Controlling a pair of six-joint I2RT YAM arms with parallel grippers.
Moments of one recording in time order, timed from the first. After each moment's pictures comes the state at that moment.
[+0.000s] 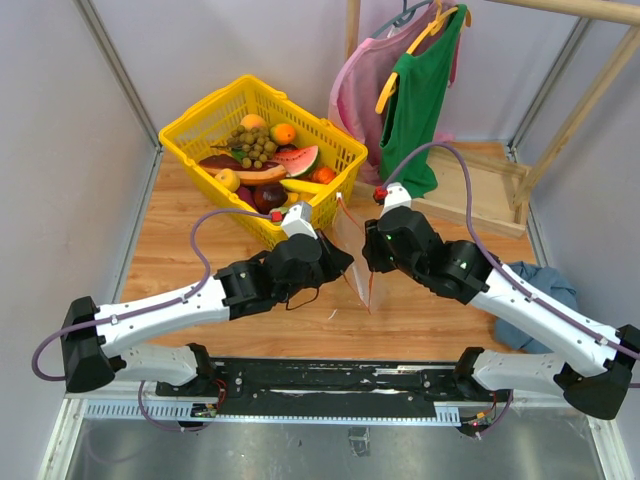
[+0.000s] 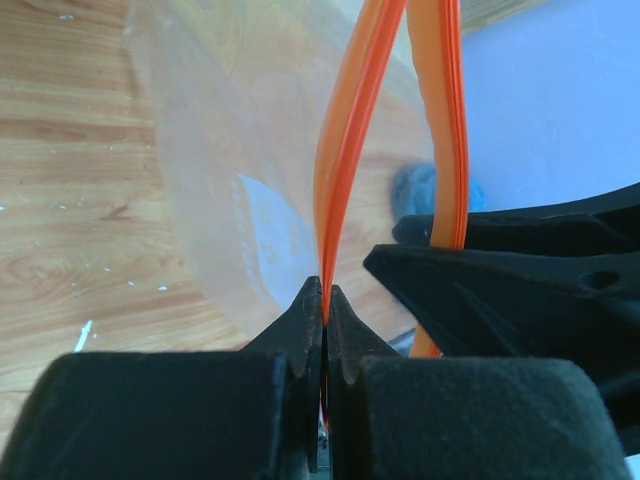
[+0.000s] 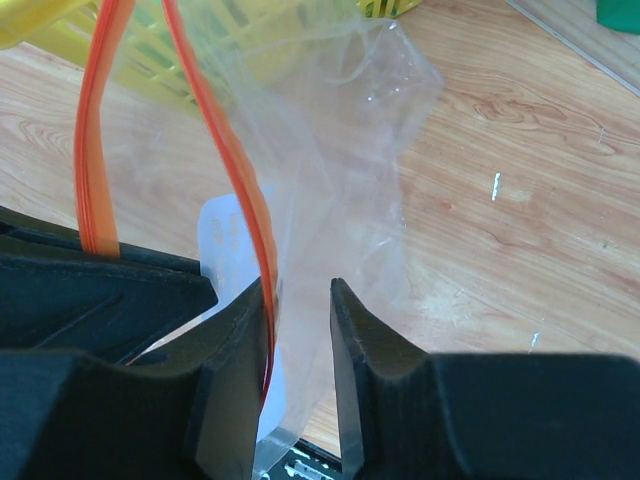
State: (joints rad) left arm -1.12 1.19 0.96 -0.20 -0.45 -1.07; right arm 0.95 1.11 1.18 -0.72 0.37 0.44
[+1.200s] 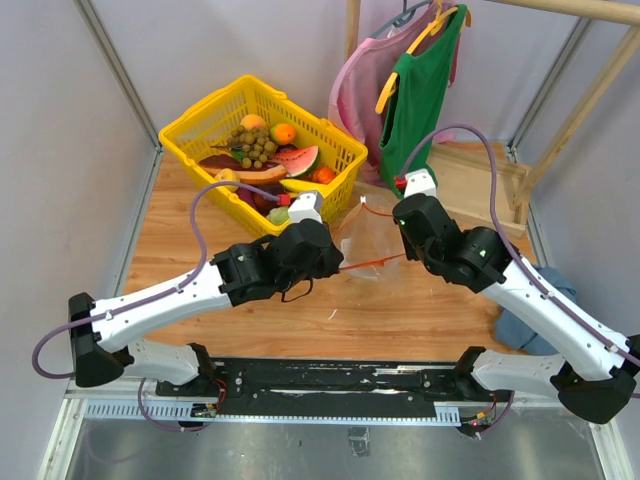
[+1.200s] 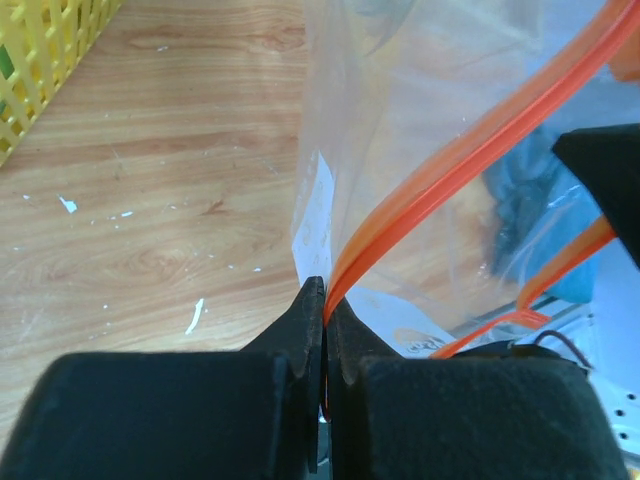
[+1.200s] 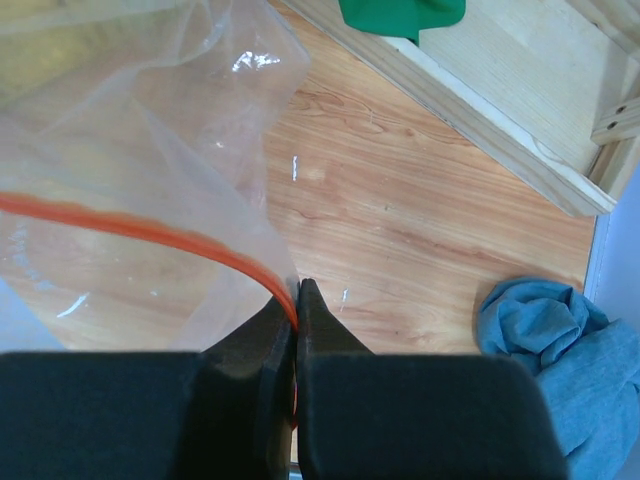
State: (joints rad) left arm -1.12 1.24 1.21 -0.55 -0.47 -0.91; right arm 0.86 1.12 1.31 -0.98 0.62 0.28
